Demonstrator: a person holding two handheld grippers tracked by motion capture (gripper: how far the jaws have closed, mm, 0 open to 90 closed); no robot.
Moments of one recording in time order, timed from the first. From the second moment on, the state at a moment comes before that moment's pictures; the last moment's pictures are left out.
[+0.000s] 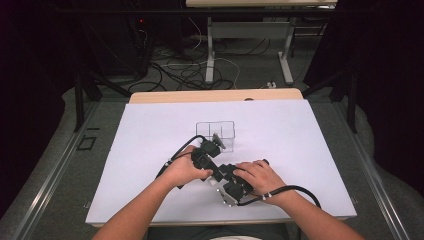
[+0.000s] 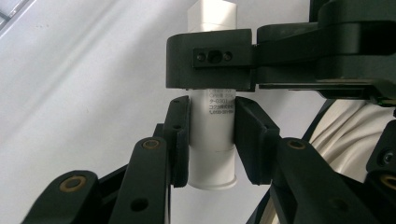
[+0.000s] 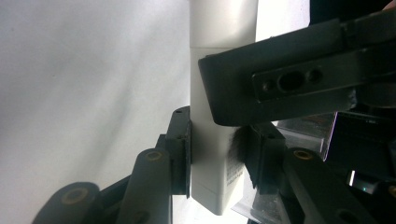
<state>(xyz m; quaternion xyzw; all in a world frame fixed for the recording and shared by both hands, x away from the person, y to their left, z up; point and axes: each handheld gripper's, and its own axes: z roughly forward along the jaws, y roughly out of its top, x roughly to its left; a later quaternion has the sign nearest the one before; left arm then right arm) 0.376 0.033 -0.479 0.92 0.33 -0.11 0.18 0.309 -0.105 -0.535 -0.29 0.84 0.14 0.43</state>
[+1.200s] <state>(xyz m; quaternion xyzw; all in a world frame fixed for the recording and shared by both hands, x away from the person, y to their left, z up) 0.381 0.100 -0.492 0.86 0.43 -0.05 0.28 0.317 -0.109 -0.534 -0.27 0.85 0.15 0.42</state>
